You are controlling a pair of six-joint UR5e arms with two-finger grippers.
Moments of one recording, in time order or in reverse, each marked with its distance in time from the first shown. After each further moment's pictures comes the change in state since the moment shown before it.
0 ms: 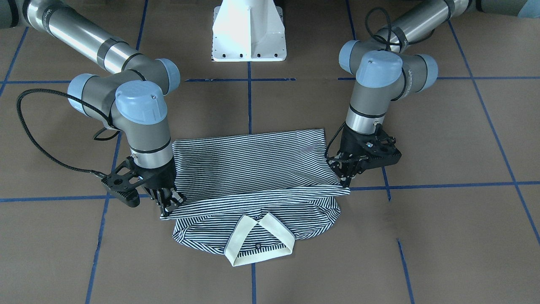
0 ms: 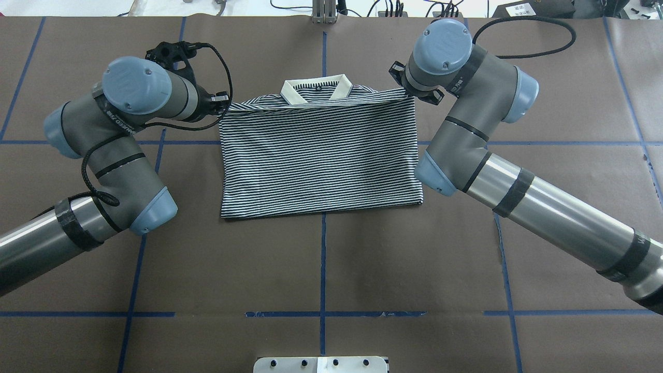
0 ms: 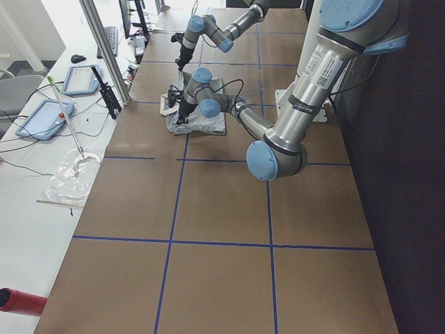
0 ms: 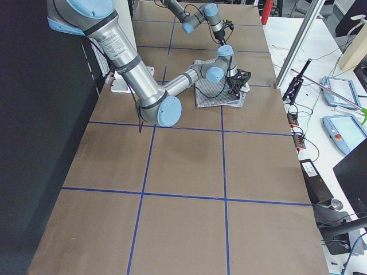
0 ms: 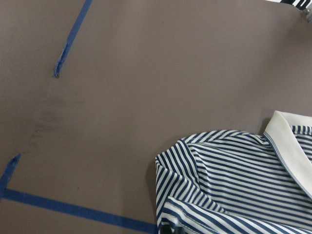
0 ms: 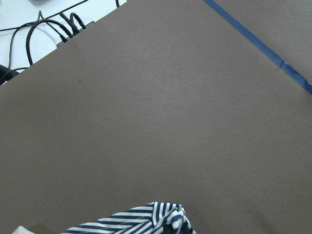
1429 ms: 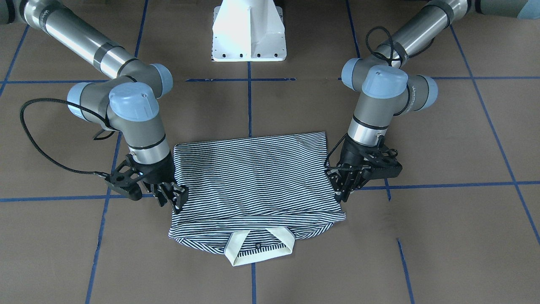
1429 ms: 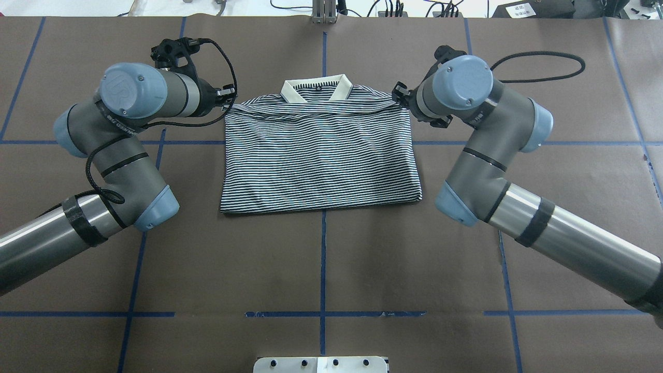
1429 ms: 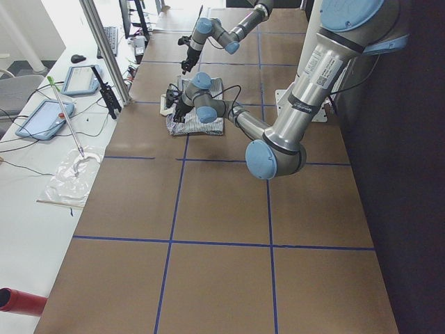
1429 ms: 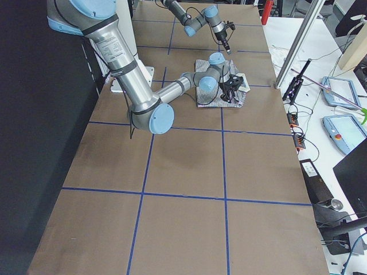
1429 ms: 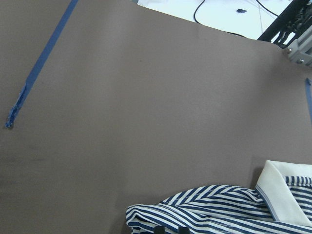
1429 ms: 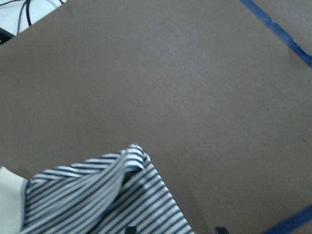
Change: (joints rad) left arm 0.003 0.012 0.041 -0.200 0.009 -0.006; right arm -0.065 -0.197 0.198 0.102 -0.002 0.015
